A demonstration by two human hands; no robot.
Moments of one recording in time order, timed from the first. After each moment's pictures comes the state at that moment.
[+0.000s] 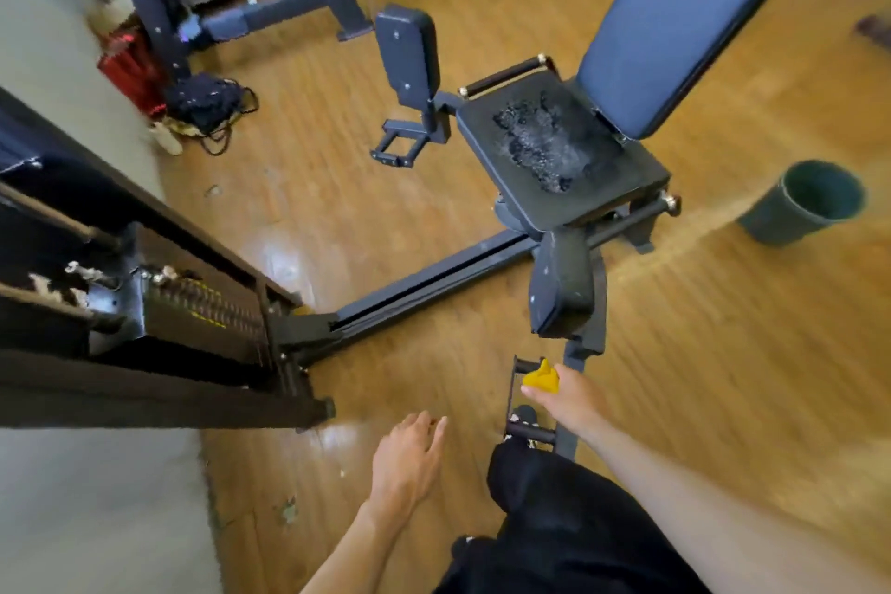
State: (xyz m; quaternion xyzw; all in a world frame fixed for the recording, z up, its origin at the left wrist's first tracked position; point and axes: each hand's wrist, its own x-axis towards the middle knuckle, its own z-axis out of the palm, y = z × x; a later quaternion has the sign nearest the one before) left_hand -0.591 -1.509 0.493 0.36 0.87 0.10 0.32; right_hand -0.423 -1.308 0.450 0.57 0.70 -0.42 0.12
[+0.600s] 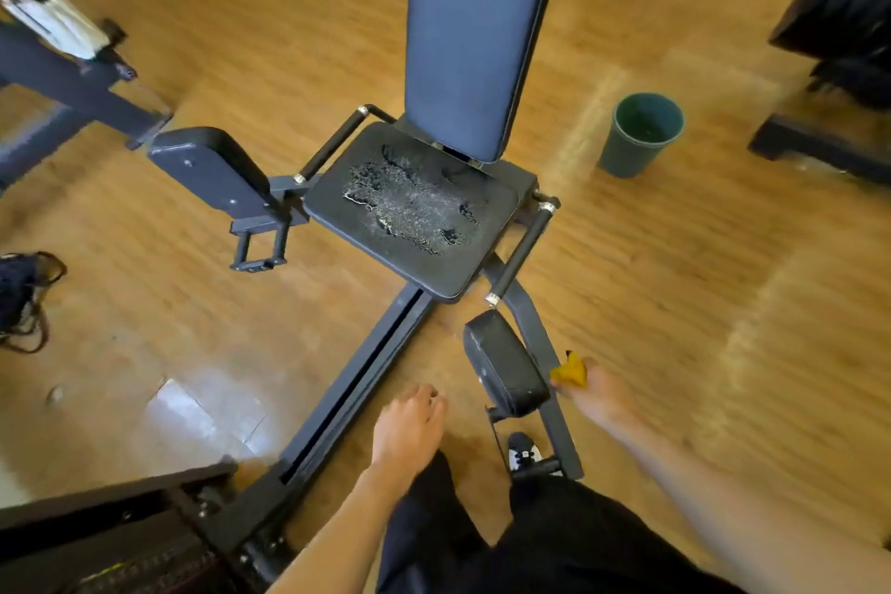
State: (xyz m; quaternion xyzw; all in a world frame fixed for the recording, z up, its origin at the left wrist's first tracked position) left_hand -0.683 -1.244 0.487 0.57 0.74 0.01 0.35; right_hand -0.397 -1.182 0.456 0.74 0.50 -0.45 0.03
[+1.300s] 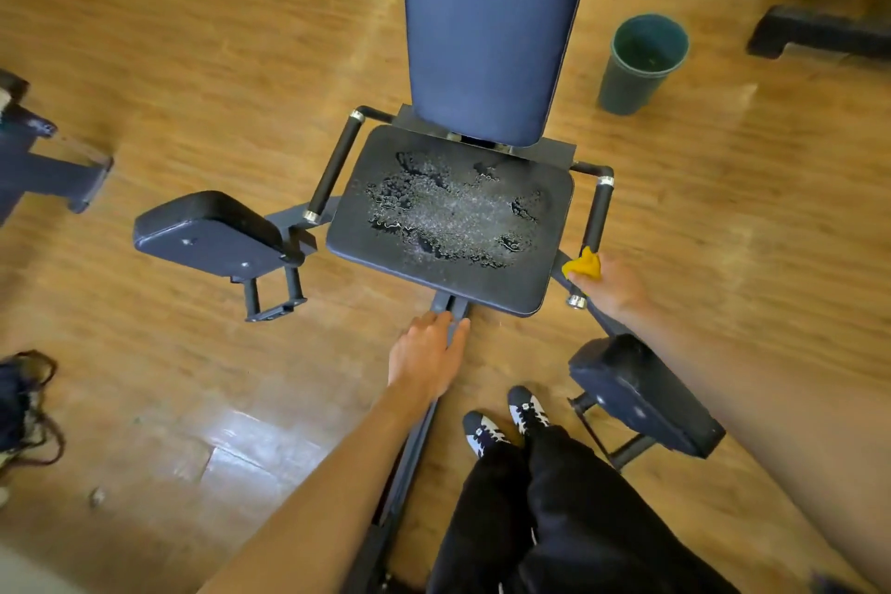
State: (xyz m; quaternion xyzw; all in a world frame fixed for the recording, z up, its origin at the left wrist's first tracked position) left_hand -0.837 -1.035 0.489 0.72 0.62 -0.04 0.31; right_hand -0.523 -1.002 0.389 0.80 0.44 -0.40 -0.07
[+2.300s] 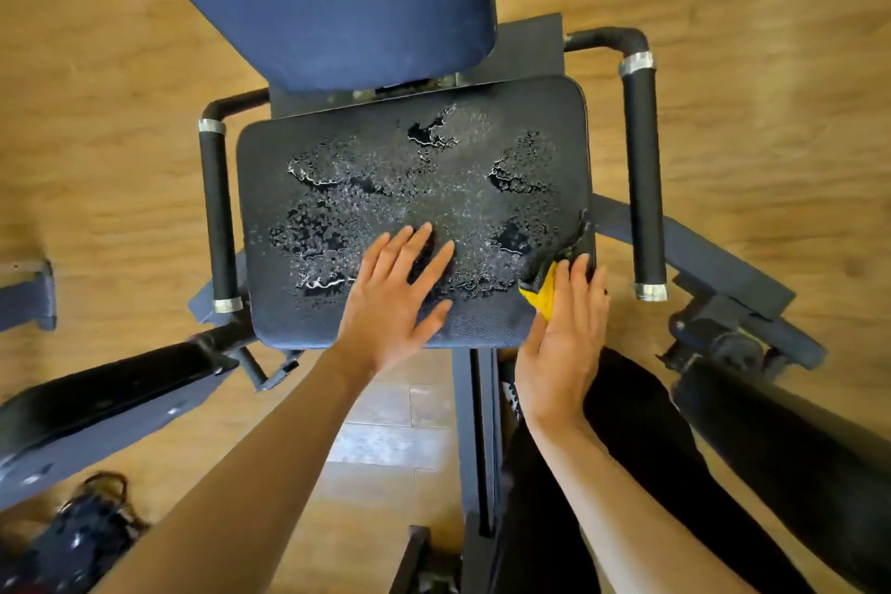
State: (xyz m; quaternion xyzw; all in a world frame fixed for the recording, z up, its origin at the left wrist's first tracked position) left_hand -0.846 -0.824 0.317 0.95 0.26 -0.11 0.09; right_hand -0.705 -0.988 0.300 0.89 0.28 -0.18 -0.30
